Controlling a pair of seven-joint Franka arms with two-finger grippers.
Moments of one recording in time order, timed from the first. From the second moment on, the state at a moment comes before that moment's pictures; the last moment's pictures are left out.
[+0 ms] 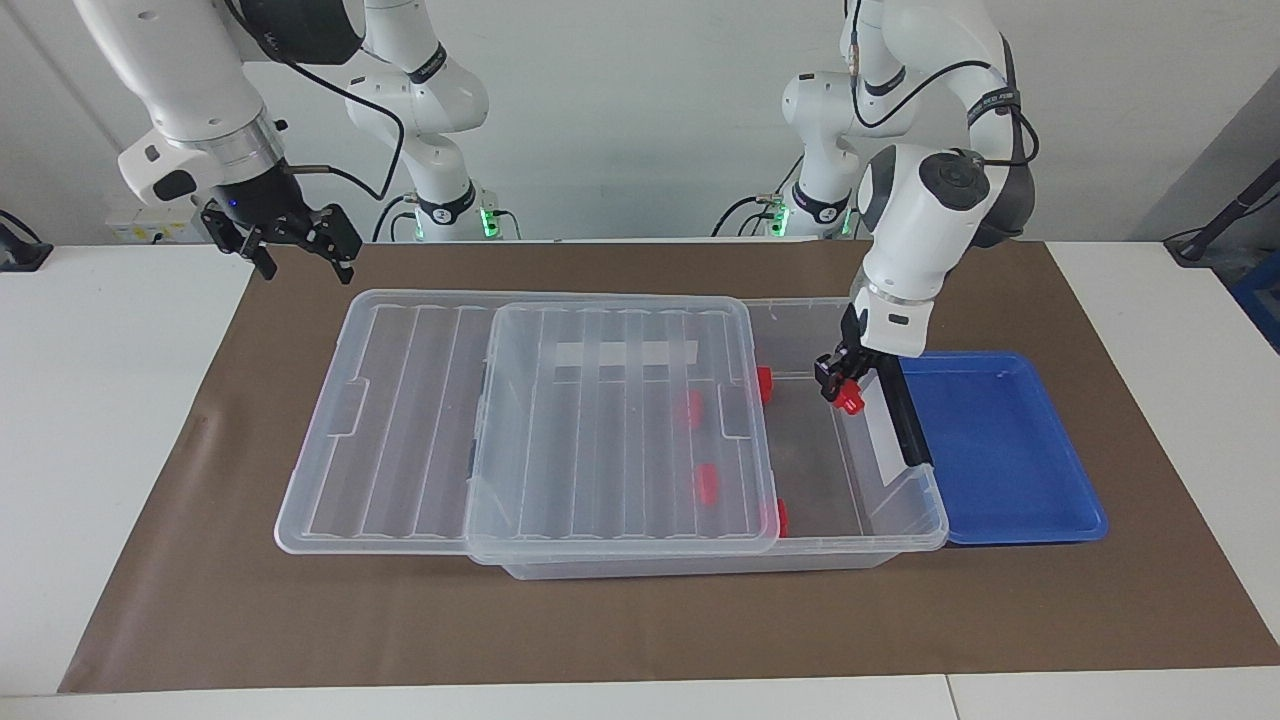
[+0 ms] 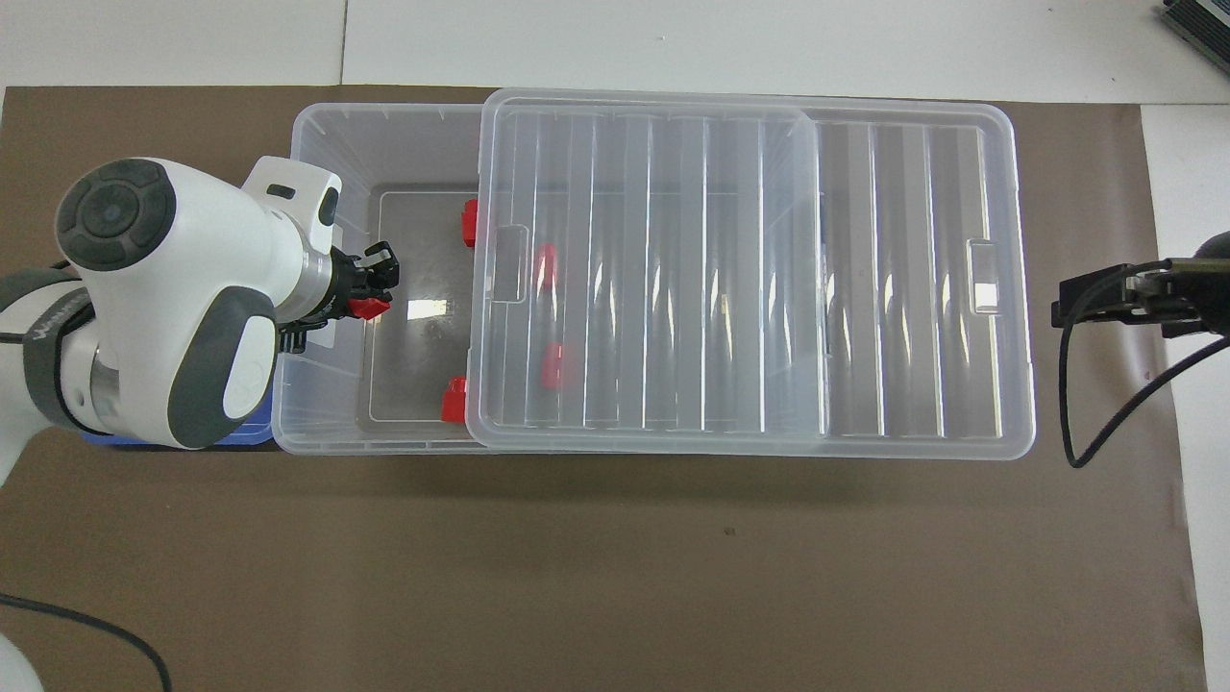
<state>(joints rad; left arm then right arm) -0.23 0.13 -0.07 -1.90 -0.05 2.15 -0.71 0.06 -0.03 -0.07 -1.62 -0.01 1.59 0.10</state>
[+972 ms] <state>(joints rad) -0.29 0.32 -0.07 -2.01 0.01 2.45 -0.71 0.06 -0.03 -0.07 -1.62 -0.01 1.59 0.10</state>
